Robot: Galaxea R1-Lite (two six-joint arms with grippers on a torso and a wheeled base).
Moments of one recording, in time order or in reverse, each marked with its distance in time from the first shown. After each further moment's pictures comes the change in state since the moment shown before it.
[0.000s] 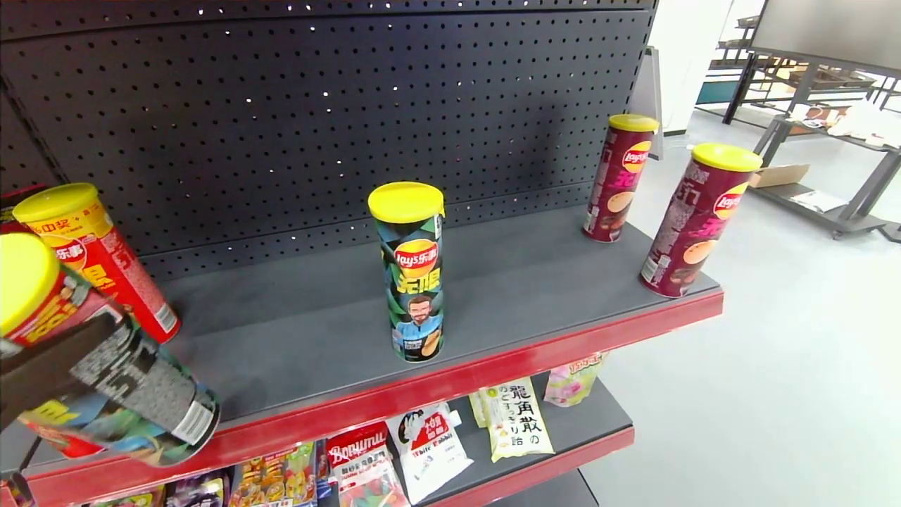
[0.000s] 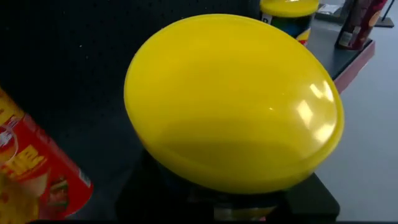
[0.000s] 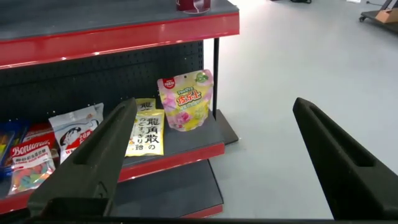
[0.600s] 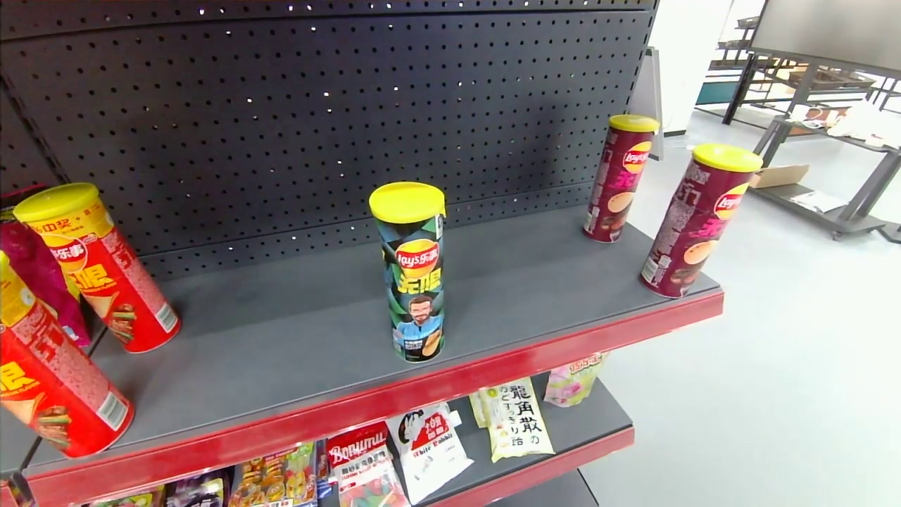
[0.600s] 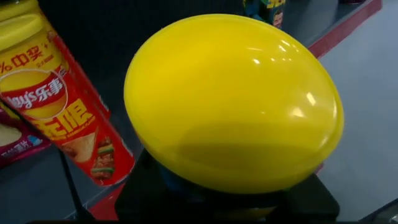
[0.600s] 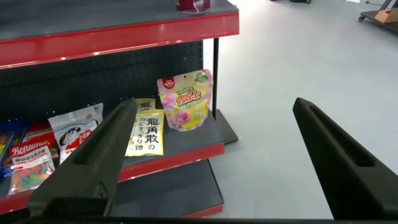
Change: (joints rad) left arm 0.056 -0.540 0.027 0.544 0.018 0.077; right arm 0.000 0.000 0.001 0.000 0.000 0.000
